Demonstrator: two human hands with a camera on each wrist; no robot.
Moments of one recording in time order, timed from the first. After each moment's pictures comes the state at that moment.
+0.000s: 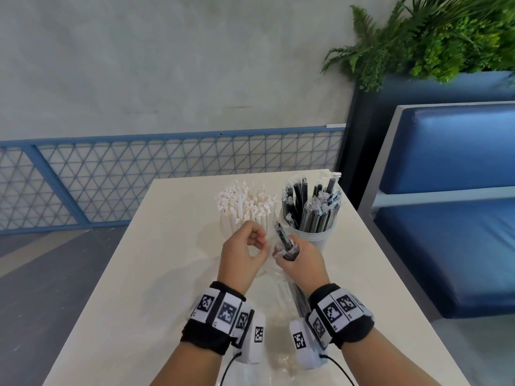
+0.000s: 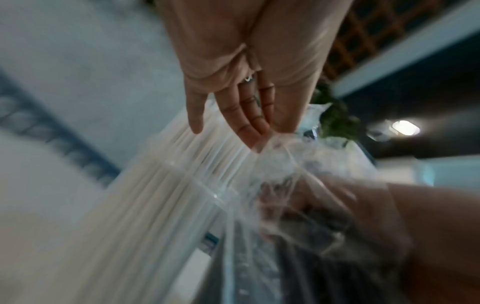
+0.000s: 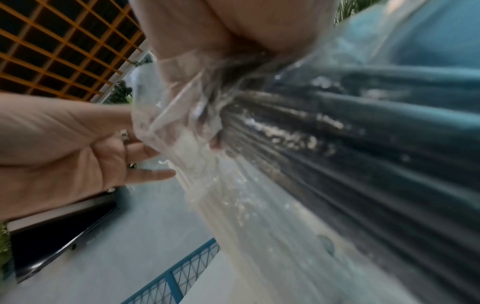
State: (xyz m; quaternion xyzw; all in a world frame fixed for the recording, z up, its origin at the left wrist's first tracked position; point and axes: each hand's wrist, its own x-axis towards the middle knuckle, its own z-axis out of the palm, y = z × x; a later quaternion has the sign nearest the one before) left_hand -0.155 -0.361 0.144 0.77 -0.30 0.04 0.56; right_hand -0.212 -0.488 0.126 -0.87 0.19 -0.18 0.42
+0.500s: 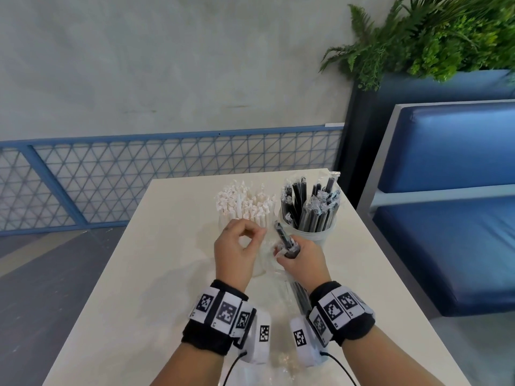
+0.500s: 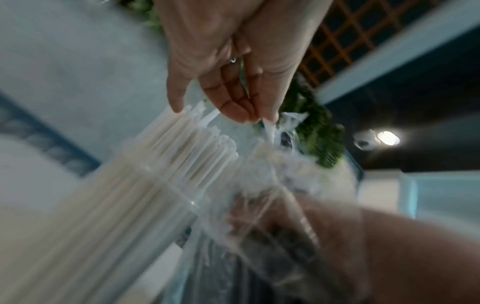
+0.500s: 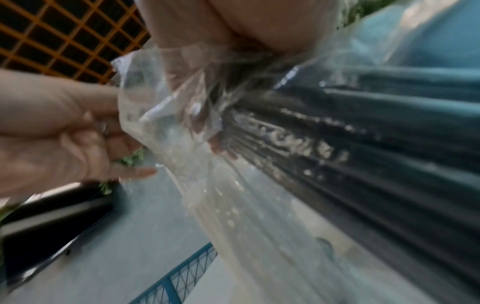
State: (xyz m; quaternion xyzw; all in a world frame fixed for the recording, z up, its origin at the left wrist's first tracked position) left_hand -0.155 -0.363 0.154 0.75 -0.24 0.11 0.61; right_hand -0.209 -0.495 0.123 -0.86 0.19 -0.18 0.44
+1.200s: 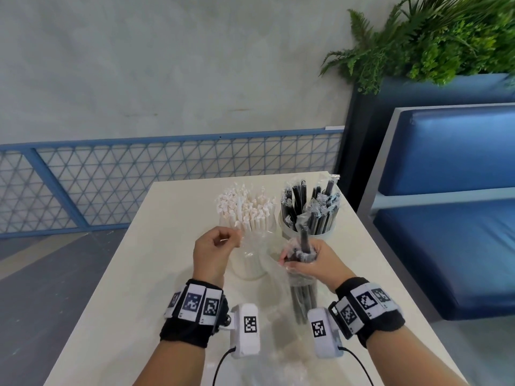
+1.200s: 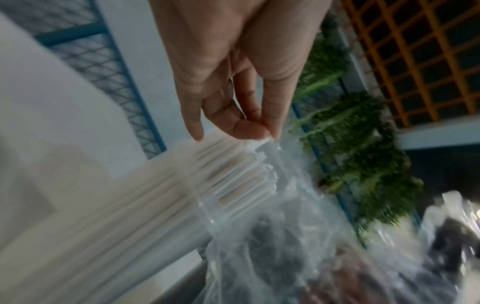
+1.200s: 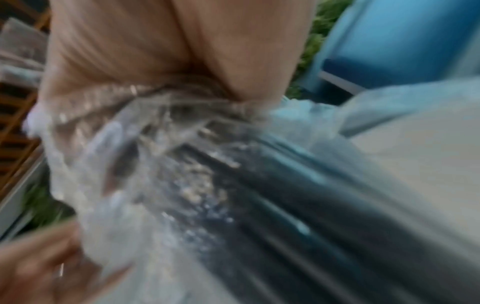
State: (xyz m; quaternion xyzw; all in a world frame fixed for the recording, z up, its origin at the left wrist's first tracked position) left_hand -0.132 -0.342 0.148 0.66 -0.10 -0.03 0.75; right_hand -0.227 -0.527 0.134 -0.74 0.04 -0.04 0.68
